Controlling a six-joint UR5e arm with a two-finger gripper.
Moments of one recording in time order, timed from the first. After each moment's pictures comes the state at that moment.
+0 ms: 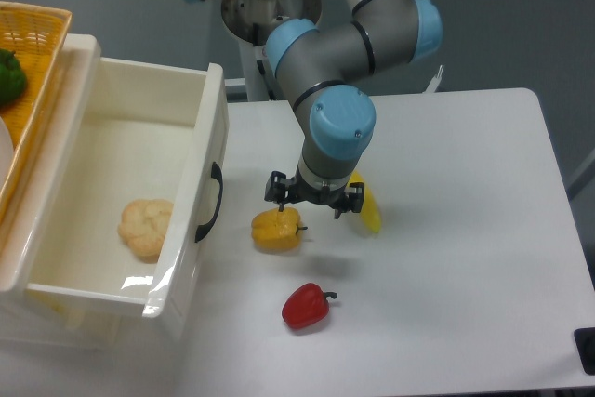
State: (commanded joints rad) arm 2.43 -1.93 -1.62 -1.28 1.40 0.50
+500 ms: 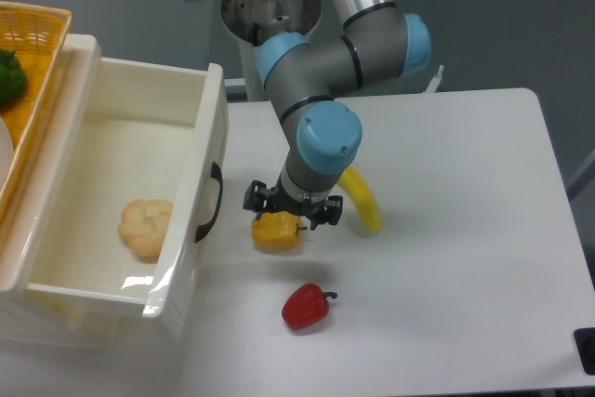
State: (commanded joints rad) arm 2.38 -1.96 -1.61 -1.28 1.36 0.50
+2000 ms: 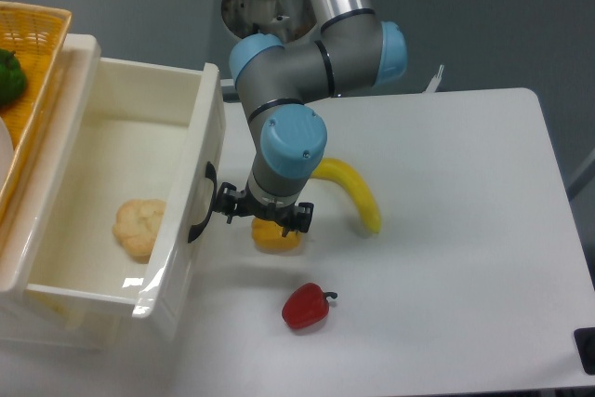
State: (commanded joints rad) arm 2.32 -1.94 -1.60 -1.28 1.36 0.48
